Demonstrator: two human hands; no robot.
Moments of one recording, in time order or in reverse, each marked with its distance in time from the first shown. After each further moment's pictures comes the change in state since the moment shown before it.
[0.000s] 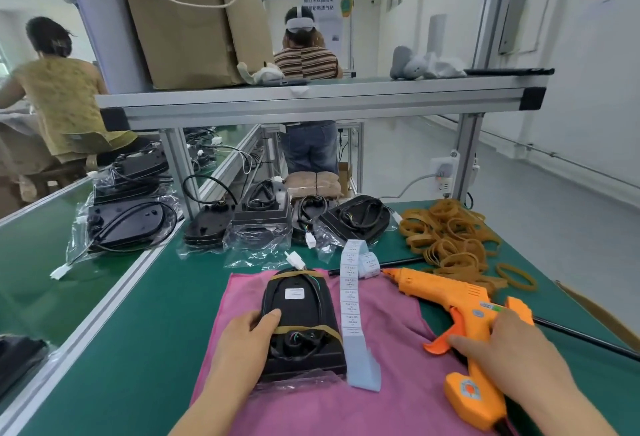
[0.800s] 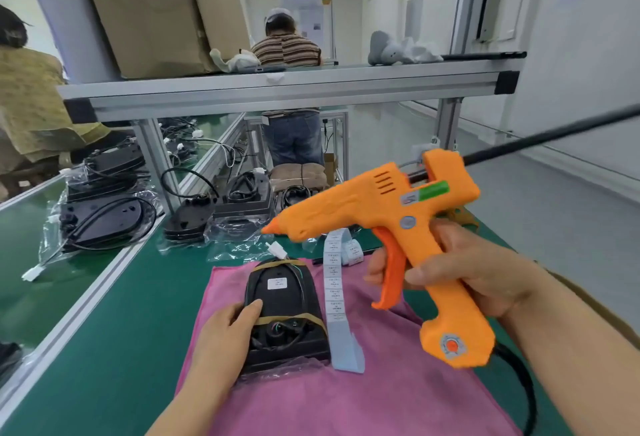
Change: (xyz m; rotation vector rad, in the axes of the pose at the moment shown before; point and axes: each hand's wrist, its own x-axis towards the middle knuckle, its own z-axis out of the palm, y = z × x) left_hand -0.003 -0.001 0.001 -0.048 0.019 0.056; right_hand -0.017 -0.058 -0.087 1.192 -0.914 -0.707
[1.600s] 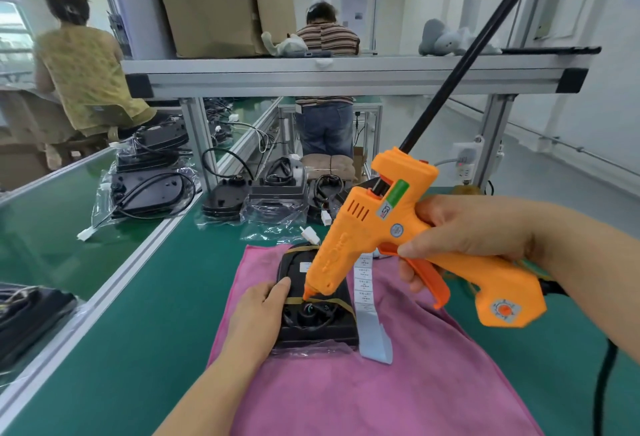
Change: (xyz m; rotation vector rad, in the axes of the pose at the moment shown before) left_hand 0.003 -0.005 0.000 -0.017 -0.009 0.041; right_hand 0.042 -0.055 0.025 -0.667 -0.248 0.349
